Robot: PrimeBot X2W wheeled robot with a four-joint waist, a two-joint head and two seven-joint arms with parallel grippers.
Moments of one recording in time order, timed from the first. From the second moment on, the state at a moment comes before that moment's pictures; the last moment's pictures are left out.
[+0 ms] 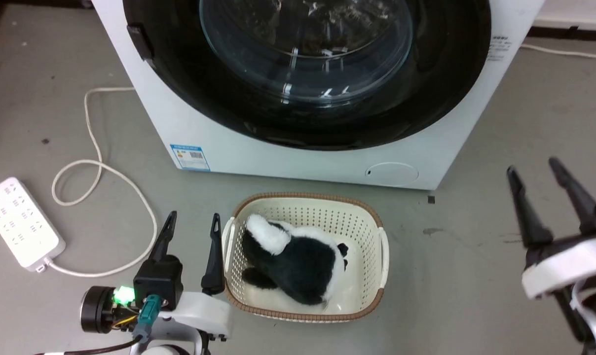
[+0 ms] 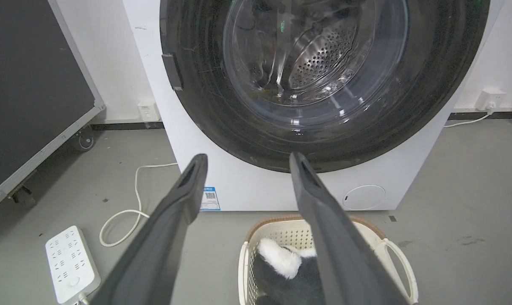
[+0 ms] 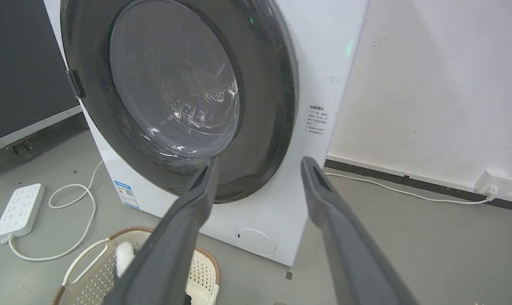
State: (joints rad) left arm -0.06 0.05 -0.12 -0.03 0.01 0.09 -0.08; right arm -0.18 -0.22 -0.05 -0.02 0.18 0.13 -0.03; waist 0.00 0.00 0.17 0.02
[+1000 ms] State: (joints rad) left arm -0.14 0.08 -0.23 -0.06 0.01 0.19 -0.14; right arm -0.75 -0.27 -0.21 0.35 0.67 0.13 0.32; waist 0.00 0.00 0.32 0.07
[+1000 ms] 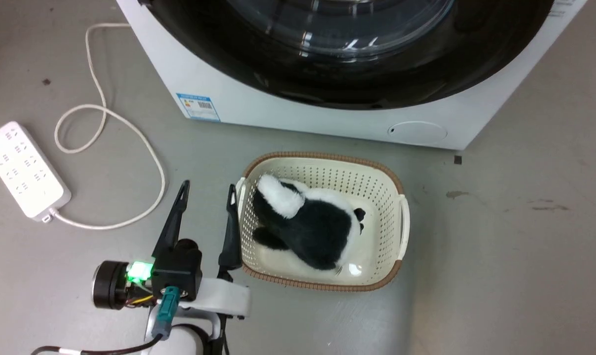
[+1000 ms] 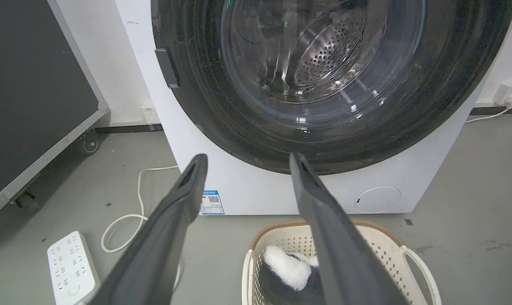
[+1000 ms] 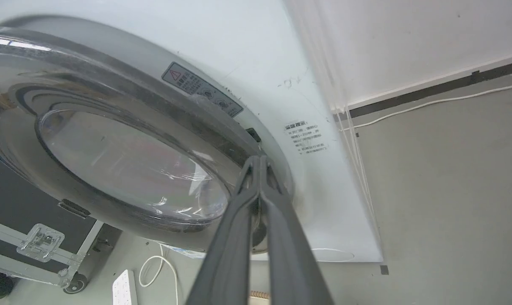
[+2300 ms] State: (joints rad) left arm -0.25 0.11 -0.41 -0.08 0.00 0.33 -0.23; right arm -1.34 -0.36 -0.41 0.84 1.02 0.13 0.99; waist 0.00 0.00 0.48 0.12
